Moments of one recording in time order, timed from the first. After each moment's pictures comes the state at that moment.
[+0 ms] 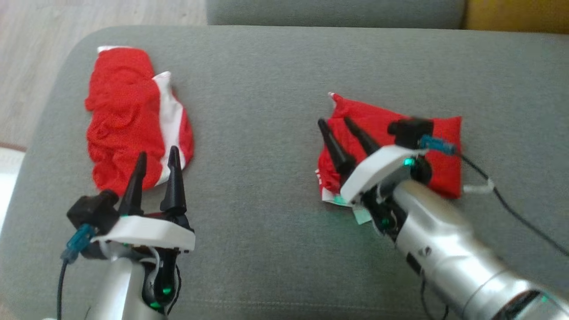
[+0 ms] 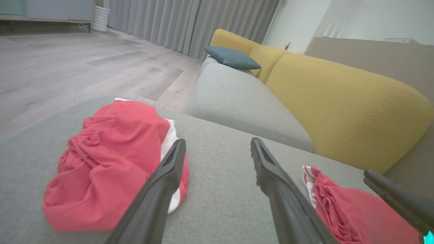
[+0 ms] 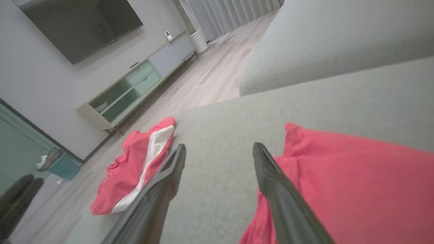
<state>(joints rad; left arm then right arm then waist) -0.16 0.04 -0.15 0.24 -0.40 -0.02 -0.26 -0.73 -0.07 0.85 0.91 0.99 0.13 -0.24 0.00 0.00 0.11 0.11</state>
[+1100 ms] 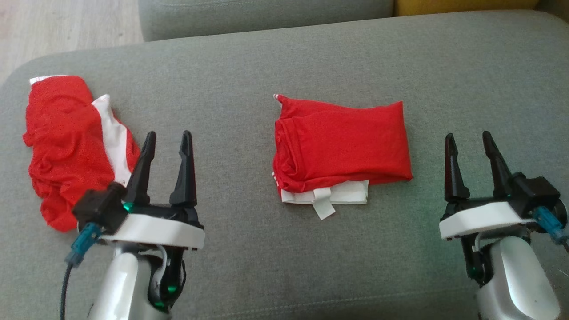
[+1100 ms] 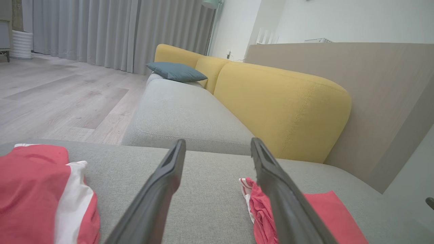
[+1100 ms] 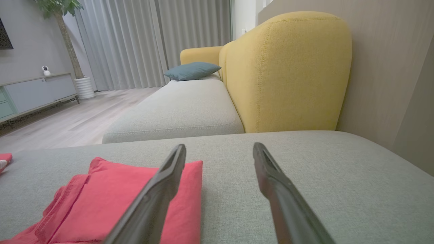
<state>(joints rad) -0.15 0.04 -0.17 0.10 -0.32 -0.04 -0.26 -0.22 -0.06 -0.04 0.36 0.07 0.13 -0.25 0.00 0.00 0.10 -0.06</state>
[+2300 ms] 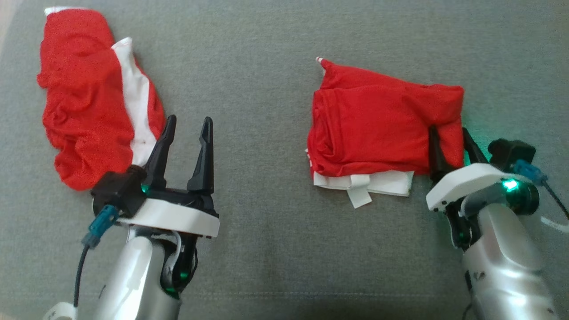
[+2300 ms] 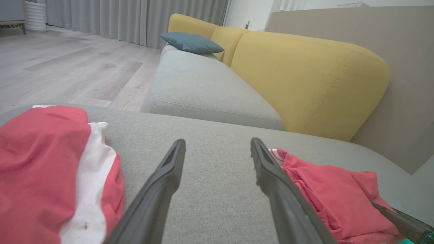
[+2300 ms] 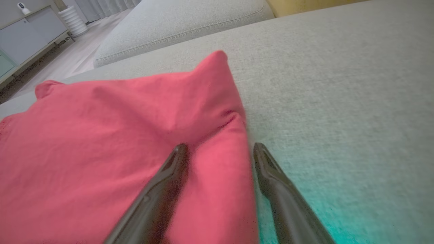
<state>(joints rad) -0.22 0.04 -0.24 0.13 -0.30 -0.04 -0.26 -0.46 -0.05 -0.04 0.73 0.20 0.13 -0.11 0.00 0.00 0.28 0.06</state>
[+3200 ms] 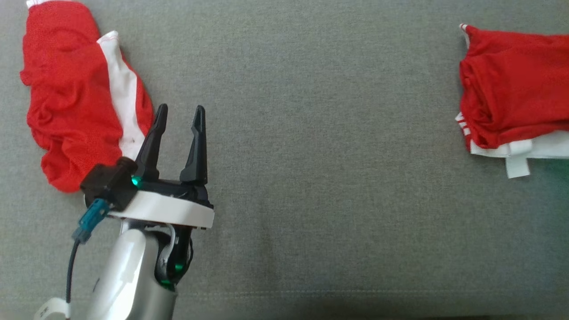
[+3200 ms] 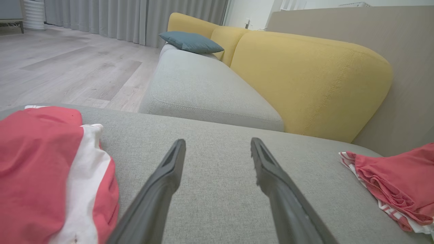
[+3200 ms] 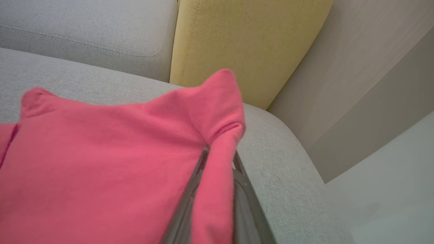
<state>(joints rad) -0.24 0.04 -0.22 0.12 -0.30 -0.04 -0.26 -0.67 -0.43 -0.21 0.86 -0.14 0.13 -0.16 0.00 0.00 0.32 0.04</state>
